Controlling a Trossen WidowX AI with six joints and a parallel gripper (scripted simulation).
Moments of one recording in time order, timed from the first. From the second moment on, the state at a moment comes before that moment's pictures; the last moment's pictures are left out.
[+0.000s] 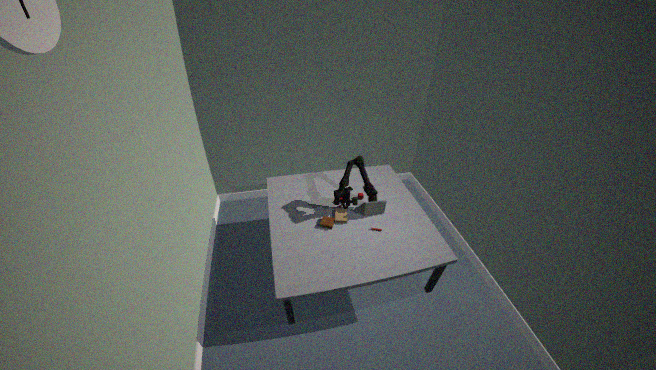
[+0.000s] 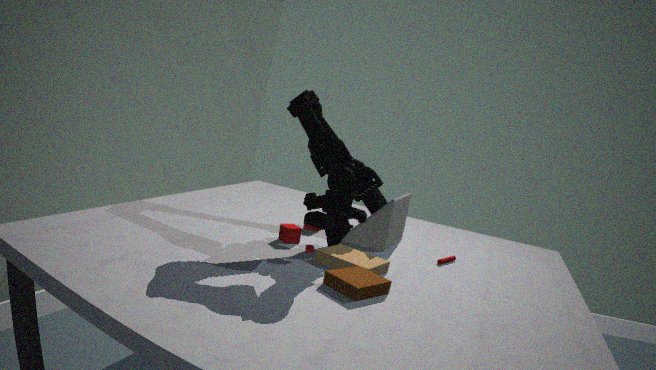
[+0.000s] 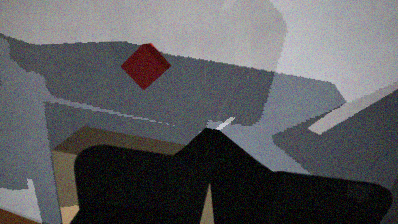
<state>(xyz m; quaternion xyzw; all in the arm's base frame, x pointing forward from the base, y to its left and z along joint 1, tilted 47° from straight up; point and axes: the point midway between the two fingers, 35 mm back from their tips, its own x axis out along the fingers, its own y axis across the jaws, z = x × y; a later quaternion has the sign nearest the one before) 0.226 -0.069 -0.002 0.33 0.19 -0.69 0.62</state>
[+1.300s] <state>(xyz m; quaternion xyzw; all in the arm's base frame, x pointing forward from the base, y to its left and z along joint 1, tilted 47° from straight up) 0.232 -0.068 -0.003 0.33 0.19 -0.69 0.62</state>
